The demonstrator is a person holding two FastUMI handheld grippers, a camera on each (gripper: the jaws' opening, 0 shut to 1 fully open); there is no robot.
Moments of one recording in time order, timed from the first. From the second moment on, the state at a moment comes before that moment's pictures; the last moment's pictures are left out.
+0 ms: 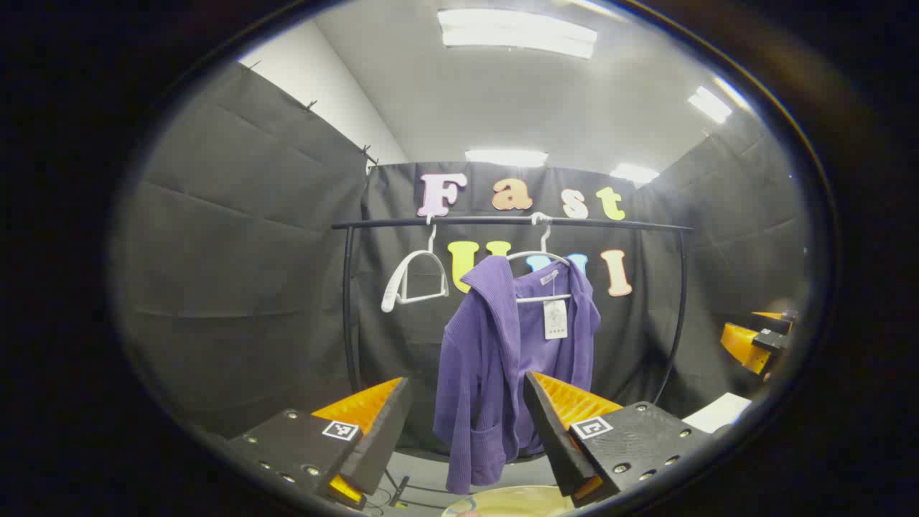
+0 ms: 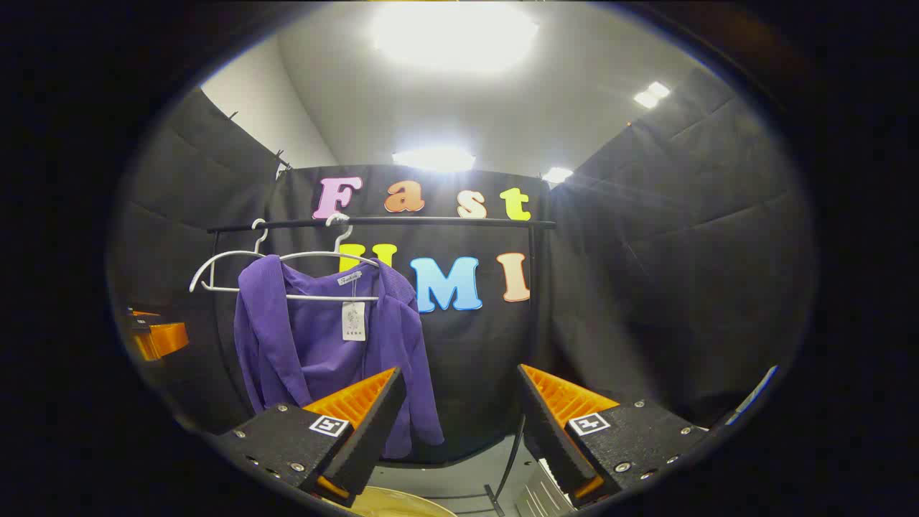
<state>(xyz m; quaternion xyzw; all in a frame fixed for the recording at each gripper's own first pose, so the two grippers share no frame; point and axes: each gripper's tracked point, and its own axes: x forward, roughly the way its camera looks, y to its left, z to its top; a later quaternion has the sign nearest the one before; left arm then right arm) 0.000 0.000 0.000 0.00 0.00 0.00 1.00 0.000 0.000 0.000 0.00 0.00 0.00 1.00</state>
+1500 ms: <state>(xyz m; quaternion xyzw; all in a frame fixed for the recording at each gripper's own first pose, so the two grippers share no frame) 0.012 0.016 0.035 0.00 -0.03 -0.02 1.00 -0.004 0.042 0.042 0.01 -0.03 0.02 1.00</state>
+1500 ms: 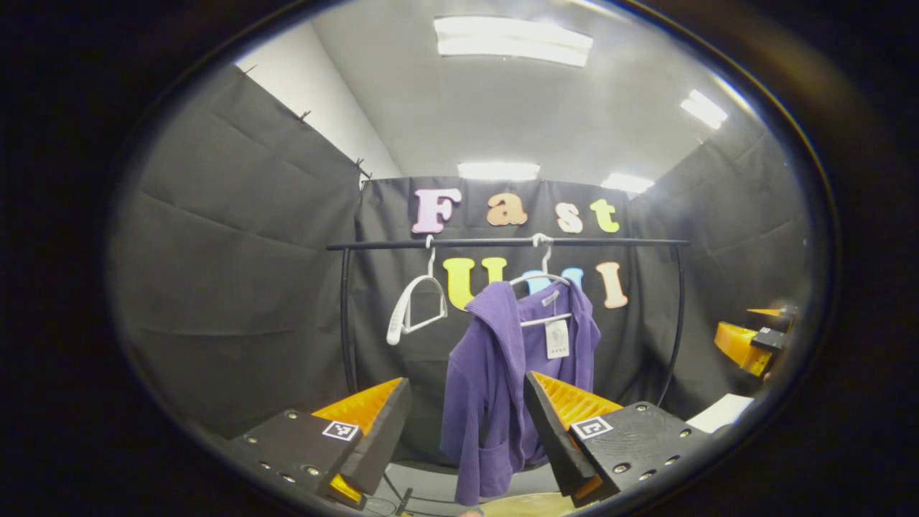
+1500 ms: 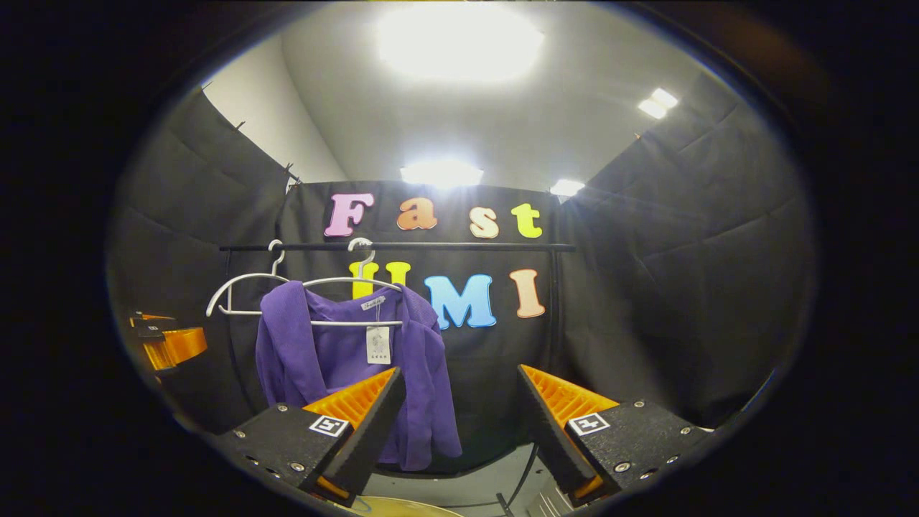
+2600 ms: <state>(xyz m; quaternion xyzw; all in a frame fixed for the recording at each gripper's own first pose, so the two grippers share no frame) 0.115 -0.051 0.062 -0.01 -0.04 0.01 1.00 0.150 0.076 0.086 0.04 -0.07 0.12 0.99</state>
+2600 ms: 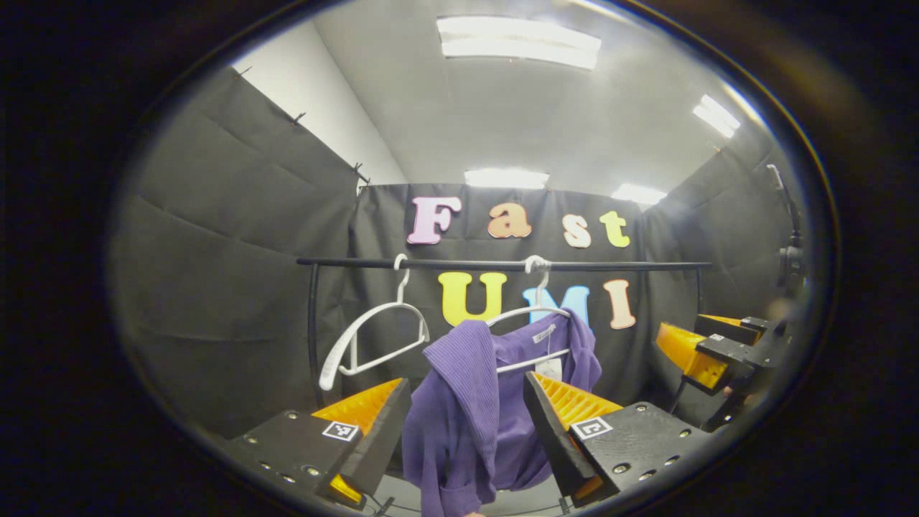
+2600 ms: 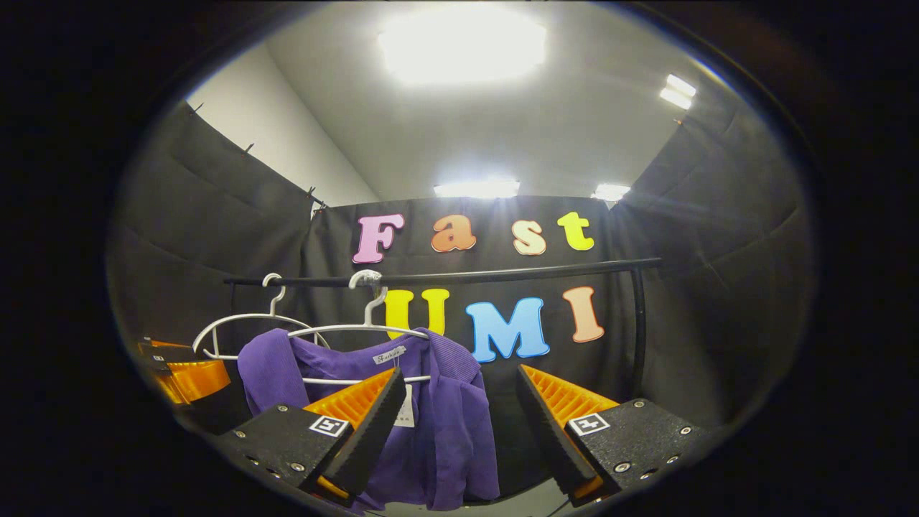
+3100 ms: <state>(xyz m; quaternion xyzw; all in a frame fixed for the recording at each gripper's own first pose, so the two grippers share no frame) 0.182 -0.058 0.019 -0.01 0.01 0.06 1.00 0.224 0.101 0.061 0.07 -0.04 0.16 0.98</state>
